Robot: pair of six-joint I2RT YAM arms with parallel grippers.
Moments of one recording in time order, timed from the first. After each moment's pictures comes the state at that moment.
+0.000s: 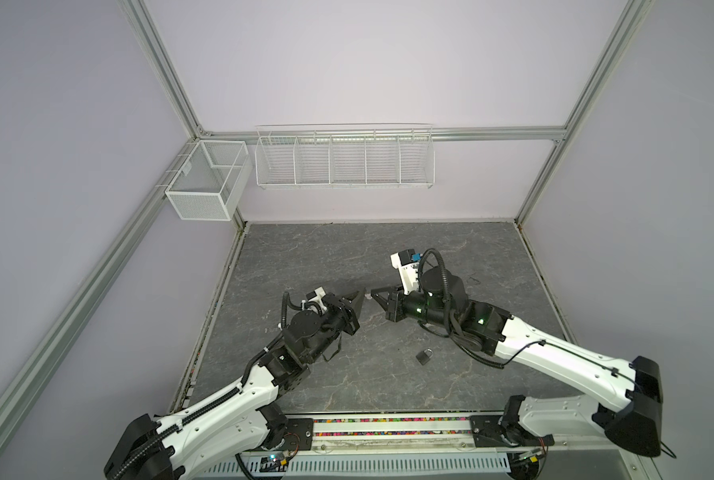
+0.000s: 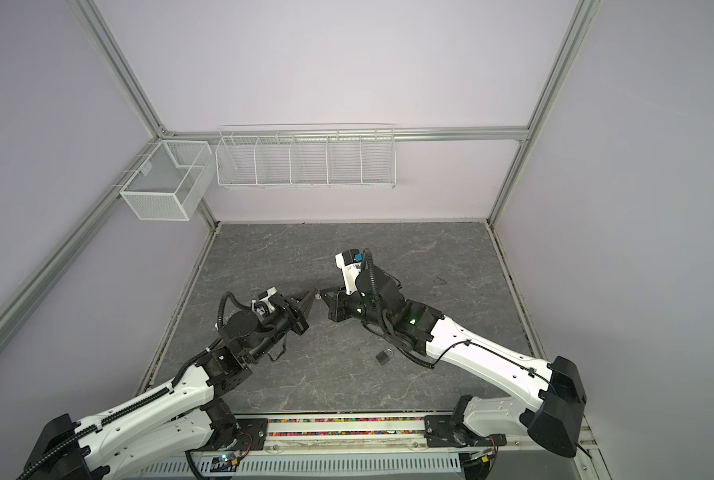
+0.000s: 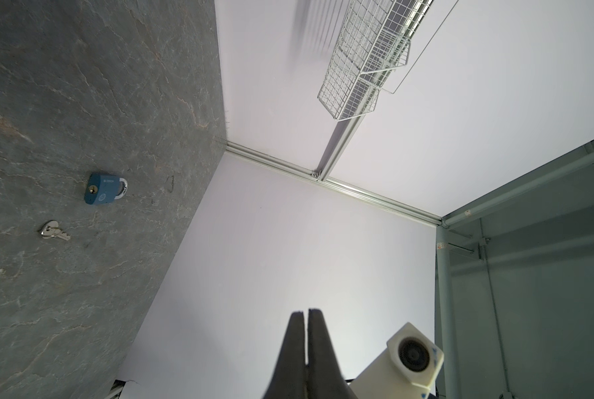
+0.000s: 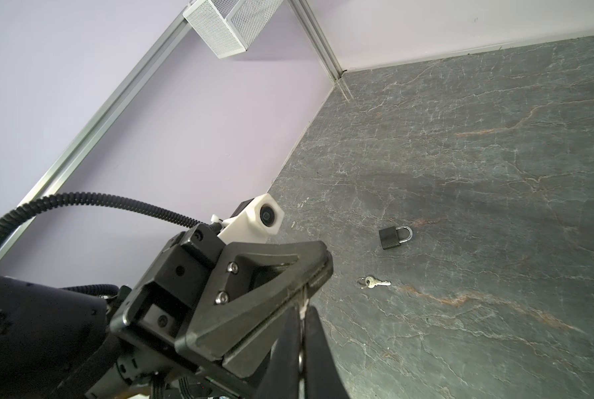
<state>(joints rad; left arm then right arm) -0.84 0.90 0.47 0.42 -0.11 -1.89 0.98 1.26 1.09 -0.18 -0.05 0.65</state>
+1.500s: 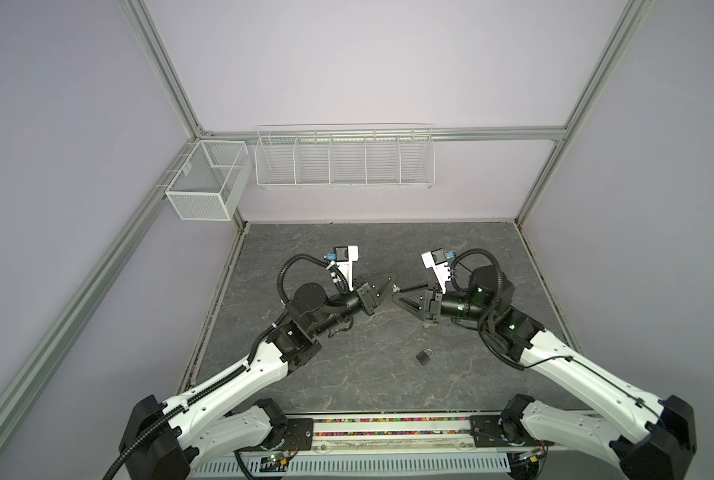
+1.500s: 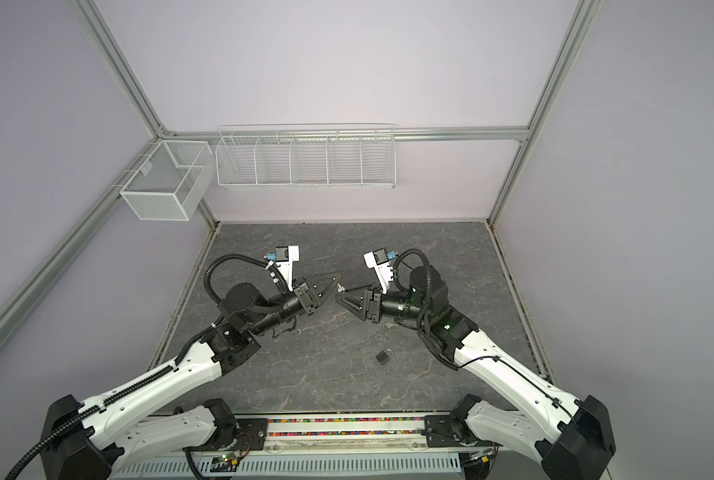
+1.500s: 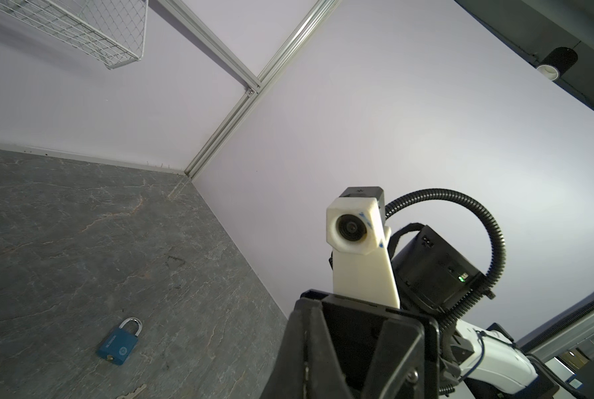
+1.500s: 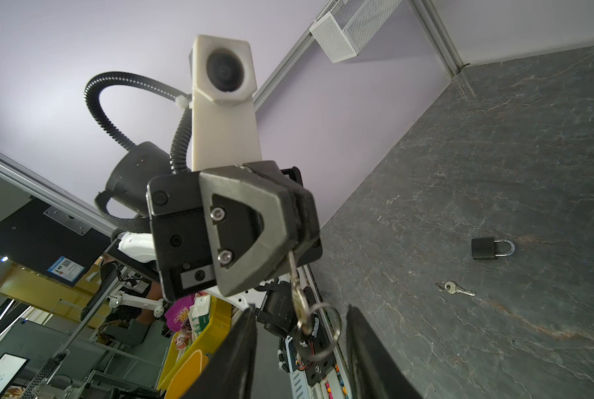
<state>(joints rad) -0.84 1.05 0.76 0.45 0.27 -0.81 0.70 1.06 0.84 0.14 -0.68 0.74</state>
